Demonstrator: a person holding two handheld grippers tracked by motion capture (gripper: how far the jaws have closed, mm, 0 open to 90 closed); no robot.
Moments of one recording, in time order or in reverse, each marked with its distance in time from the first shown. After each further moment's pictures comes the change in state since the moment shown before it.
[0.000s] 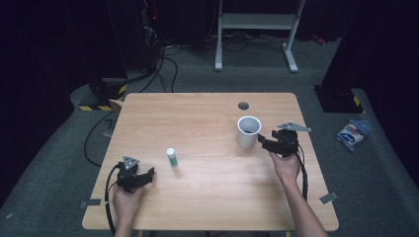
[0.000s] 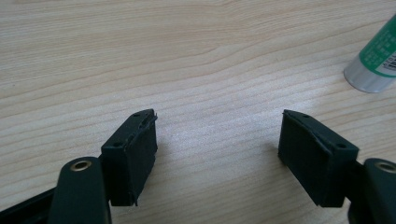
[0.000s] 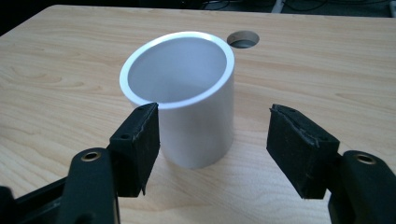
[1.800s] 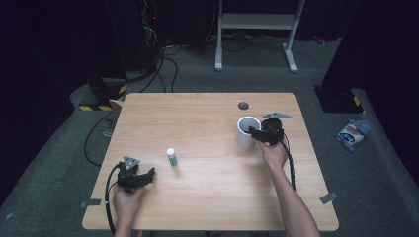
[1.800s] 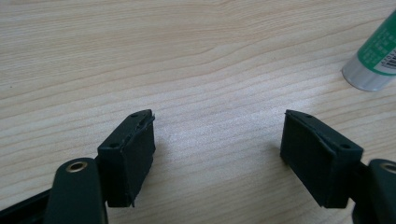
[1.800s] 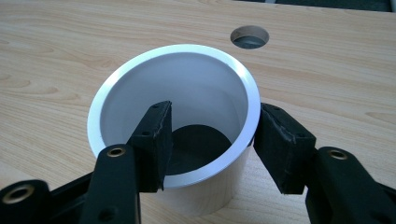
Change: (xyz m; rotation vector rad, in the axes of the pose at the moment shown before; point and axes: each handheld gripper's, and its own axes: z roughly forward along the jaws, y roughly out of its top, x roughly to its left) left arm -0.001 0.000 0.000 0.003 -0.004 0.003; right arm 0.012 0.022 0.052 0.078 -0.044 -0.005
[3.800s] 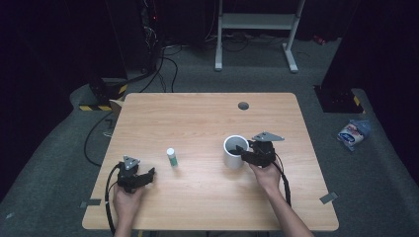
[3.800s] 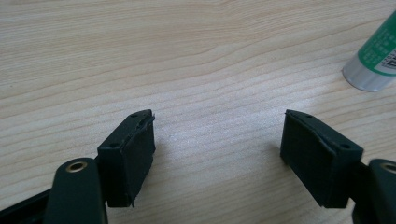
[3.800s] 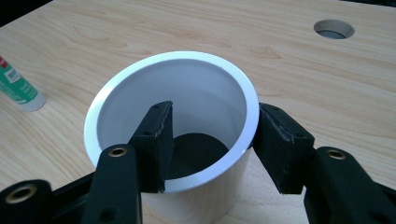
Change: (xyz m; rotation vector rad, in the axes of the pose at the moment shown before) left arm 0.000 0.000 0.000 0.000 0.002 -0.001; right arm 0.054 -0.046 -0.036 -0.038 0.159 -0.131
